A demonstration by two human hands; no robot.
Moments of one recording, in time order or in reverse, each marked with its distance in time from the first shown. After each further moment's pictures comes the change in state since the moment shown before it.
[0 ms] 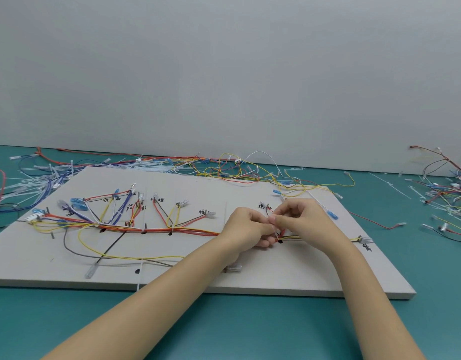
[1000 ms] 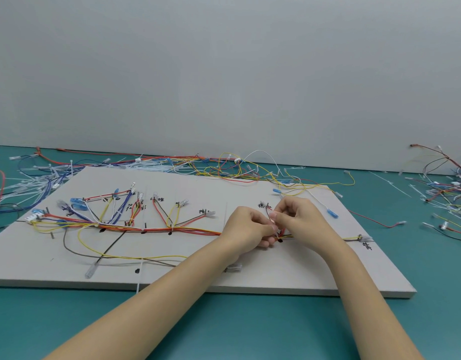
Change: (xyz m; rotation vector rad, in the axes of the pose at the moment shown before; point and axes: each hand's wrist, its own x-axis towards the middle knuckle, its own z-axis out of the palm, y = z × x) left_hand 0.004 -0.005 0.003 0.039 0.019 0.040; right_hand 0.001 0.002 0.007 -0.135 0.048 -0.032
